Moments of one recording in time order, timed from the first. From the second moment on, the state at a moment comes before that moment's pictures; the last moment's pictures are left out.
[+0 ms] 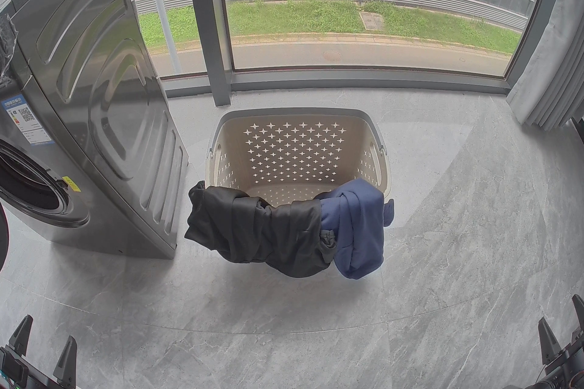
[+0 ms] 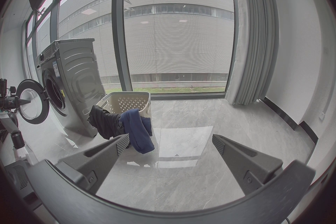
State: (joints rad) left arm 0.00 0.02 -0.02 0.00 0.01 -0.05; right arm 0.00 0.02 -0.02 0.00 0.02 -0.01
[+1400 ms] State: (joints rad) left arm 0.00 0.02 -0.02 0.00 0.01 -0.05; right arm 0.00 0.02 -0.04 -0.02 0.02 -0.01
